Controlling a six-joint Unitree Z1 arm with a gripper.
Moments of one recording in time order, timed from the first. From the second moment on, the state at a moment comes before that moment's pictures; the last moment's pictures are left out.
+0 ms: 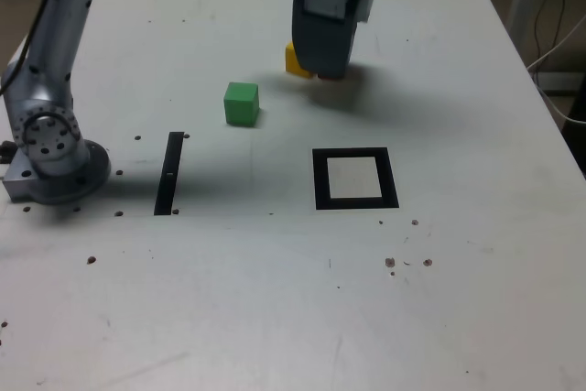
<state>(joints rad) 0.45 2.10 -1.63 1.18 0.01 -0.69</state>
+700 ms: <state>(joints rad) 0.47 2.13 -1.66 1.24 -0.03 -0.69</state>
